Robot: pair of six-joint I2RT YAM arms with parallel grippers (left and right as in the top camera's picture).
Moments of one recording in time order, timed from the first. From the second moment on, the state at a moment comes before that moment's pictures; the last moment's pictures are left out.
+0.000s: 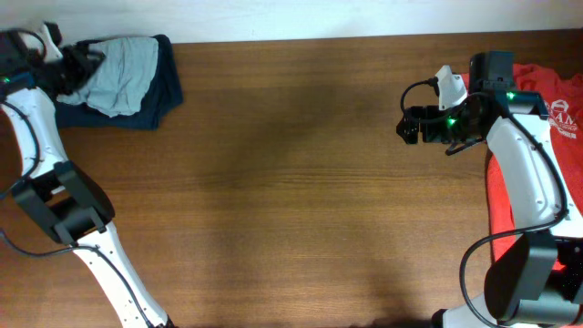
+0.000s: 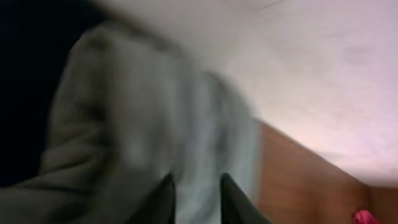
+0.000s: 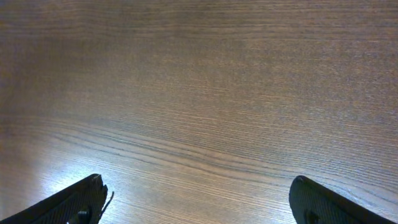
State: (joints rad) left arm 0.47 2.66 2.55 -0.72 0.74 -0.30; right arm -0.13 1.71 1.48 -0.95 -0.34 -0.10
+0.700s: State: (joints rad) left arm 0.49 2.77 2.76 -0.79 0.85 -0.36; right arm -0.13 1.71 1.48 -0.95 -0.34 -0.10
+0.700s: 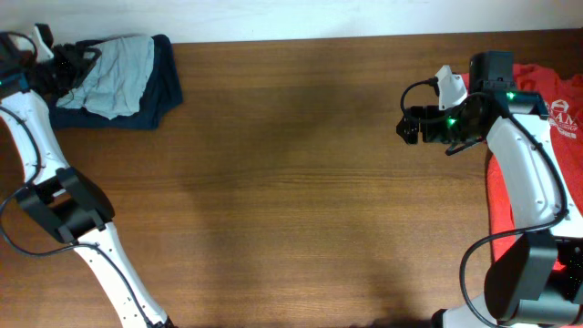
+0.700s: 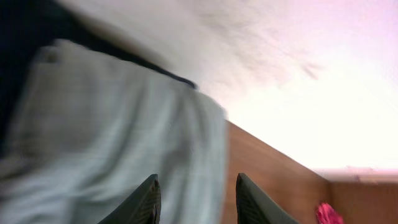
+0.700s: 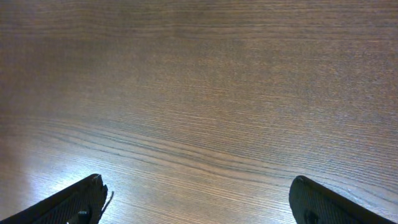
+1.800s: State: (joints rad) left arm 0.36 2.94 2.87 -0.82 1.00 -0.37; right arm -0.13 1.71 1.48 -0.95 -0.34 -0.10
